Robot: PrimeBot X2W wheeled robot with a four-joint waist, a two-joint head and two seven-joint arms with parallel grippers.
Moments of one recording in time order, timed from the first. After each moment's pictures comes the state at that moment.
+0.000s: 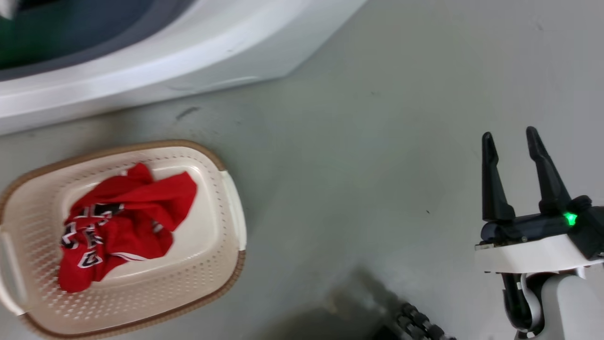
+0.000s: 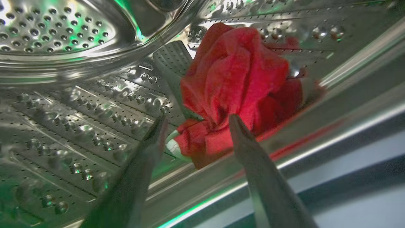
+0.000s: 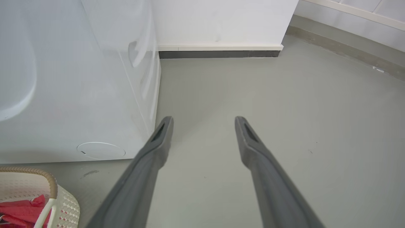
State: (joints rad) left arm -1.32 0.71 -0.58 0.56 -0.53 -0.13 0.44; right arm -0.18 -0.05 0.00 -0.03 0.14 0.13 -0.26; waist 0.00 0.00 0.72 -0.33
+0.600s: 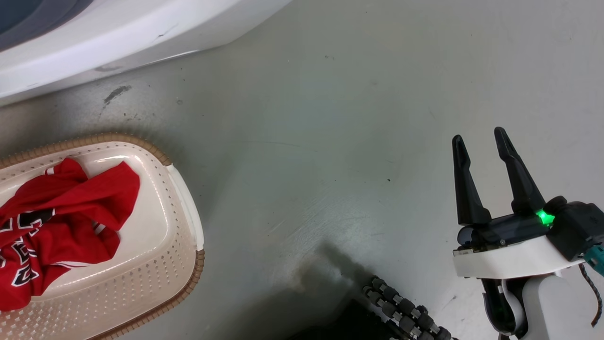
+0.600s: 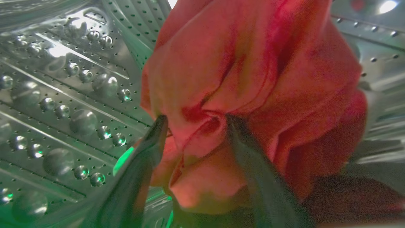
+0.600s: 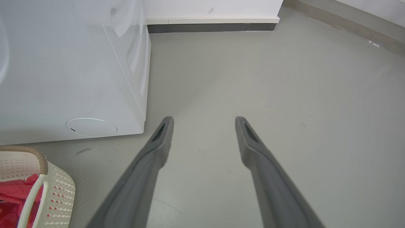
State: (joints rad) left arm -1.57 0.73 -0.64 0.72 -0.56 -0.13 0.73; right arm -0.19 -0.05 0.09 -0.04 0.20 0.13 -0.26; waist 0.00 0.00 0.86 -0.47
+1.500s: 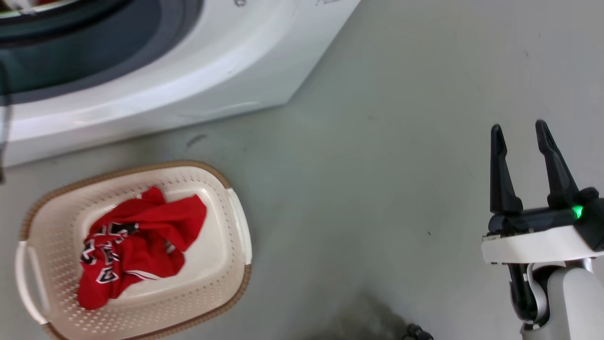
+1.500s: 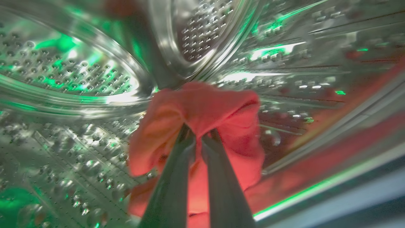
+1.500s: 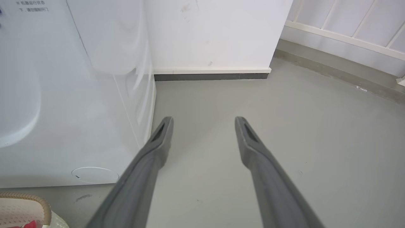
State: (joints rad) left arm -1.38 0.62 -0.63 0.85 -0.62 -0.12 0.06; right arm -0.22 -0.05 -0.03 0.00 0.13 0.13 -0.26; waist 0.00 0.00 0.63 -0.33
